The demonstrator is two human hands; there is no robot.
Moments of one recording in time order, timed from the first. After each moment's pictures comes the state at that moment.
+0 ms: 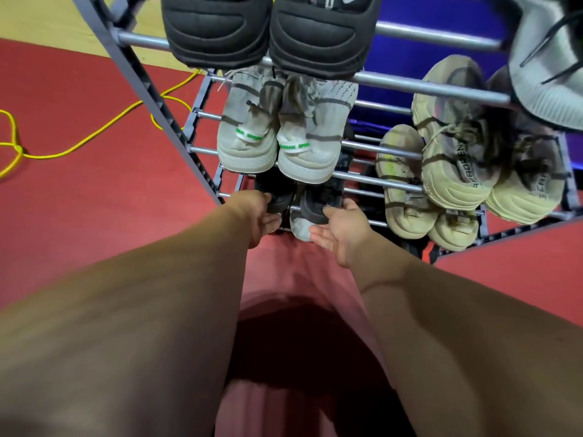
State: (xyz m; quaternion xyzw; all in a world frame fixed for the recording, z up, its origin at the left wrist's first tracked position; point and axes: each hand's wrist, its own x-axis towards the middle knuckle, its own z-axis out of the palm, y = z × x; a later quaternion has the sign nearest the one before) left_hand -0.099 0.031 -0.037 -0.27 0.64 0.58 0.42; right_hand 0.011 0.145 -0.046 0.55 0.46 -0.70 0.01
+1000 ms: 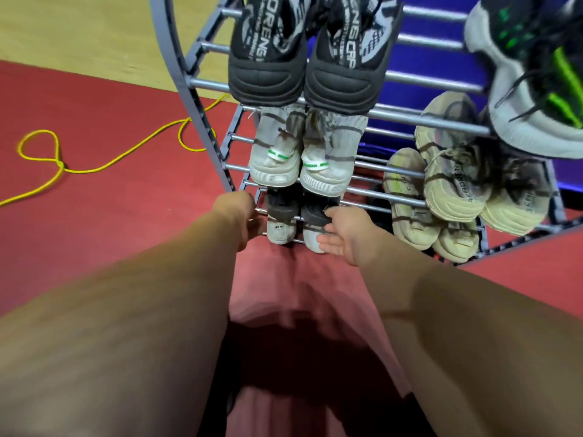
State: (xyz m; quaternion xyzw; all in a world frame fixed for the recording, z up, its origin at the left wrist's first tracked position) left_hand -0.114 -0.021 0.012 -0.28 0.68 0.58 0.34; right_hand -0.001 0.128 -0.001 0.55 0.49 -0.67 0.07
